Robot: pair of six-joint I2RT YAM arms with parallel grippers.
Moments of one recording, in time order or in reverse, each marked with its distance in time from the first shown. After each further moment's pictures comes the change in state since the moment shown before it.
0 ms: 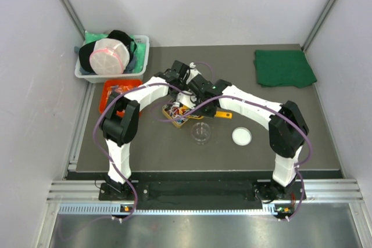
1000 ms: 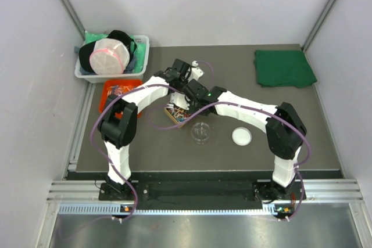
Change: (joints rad) left arm -0.012 -0.035 0.013 -0.019 0.030 0.015; right arm 0.061 0.001 -0.055 0.204 0.154 -0.016
